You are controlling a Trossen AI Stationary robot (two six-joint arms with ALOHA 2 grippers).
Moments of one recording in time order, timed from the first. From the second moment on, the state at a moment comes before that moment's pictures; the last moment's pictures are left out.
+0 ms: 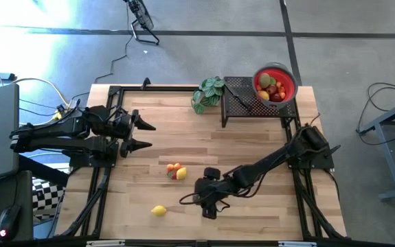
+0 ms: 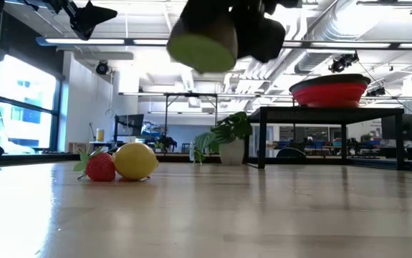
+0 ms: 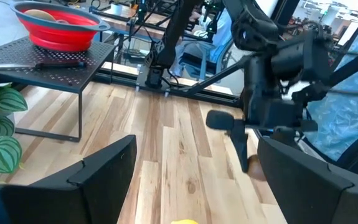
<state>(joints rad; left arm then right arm) 0.12 0.49 0.59 -0.19 0.22 -0.21 0.45 1.92 1.44 -0.35 0.15 0.57</state>
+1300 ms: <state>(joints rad) 0.12 0.49 0.59 -0.18 0.04 -0.14 0.35 1.55 1.44 -0.61 0.81 0.43</state>
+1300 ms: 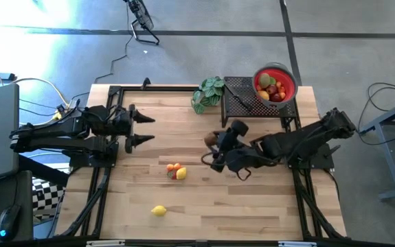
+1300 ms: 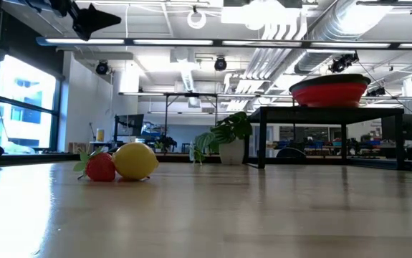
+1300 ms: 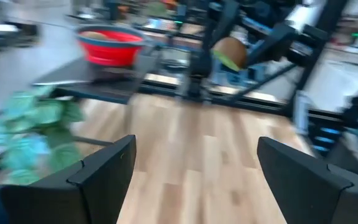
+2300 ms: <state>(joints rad) 0.12 0.49 0.59 -0.19 -0.09 -0.16 -0.07 1.42 1.44 -0.89 1.10 0.71</state>
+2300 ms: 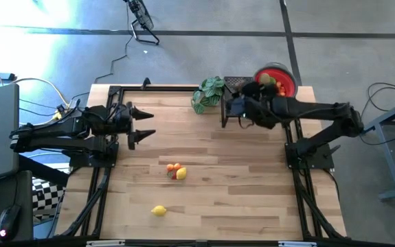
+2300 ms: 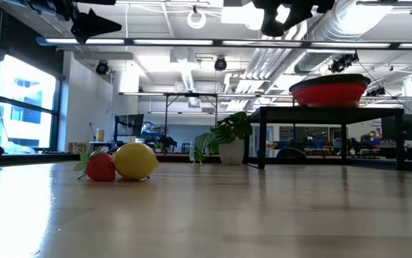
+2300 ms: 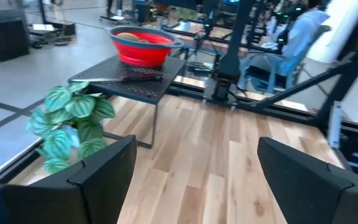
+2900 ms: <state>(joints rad) 0.12 0.50 0.59 -0.18 -0.26 -0.05 -0.44 1.42 1.44 -1.01 0.88 0.71</state>
